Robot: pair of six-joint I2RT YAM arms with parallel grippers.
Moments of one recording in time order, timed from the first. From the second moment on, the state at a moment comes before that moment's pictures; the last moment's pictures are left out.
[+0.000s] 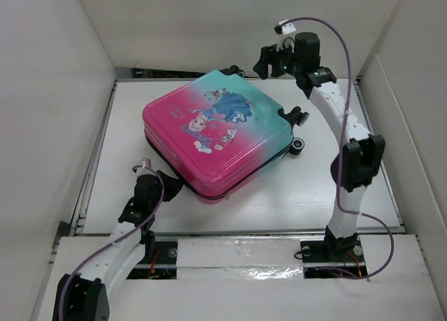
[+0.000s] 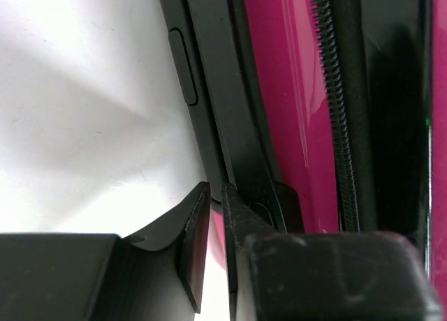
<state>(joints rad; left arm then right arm) -0.26 0.63 0.09 0.01 0.05 -0.95 0.28 2.04 2.06 -0.33 -0.34 0.02</state>
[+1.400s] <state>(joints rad) -1.00 1.29 0.29 0.52 -0.34 -0.97 0.13 1.59 1.05 0.21 -0.10 0.27</state>
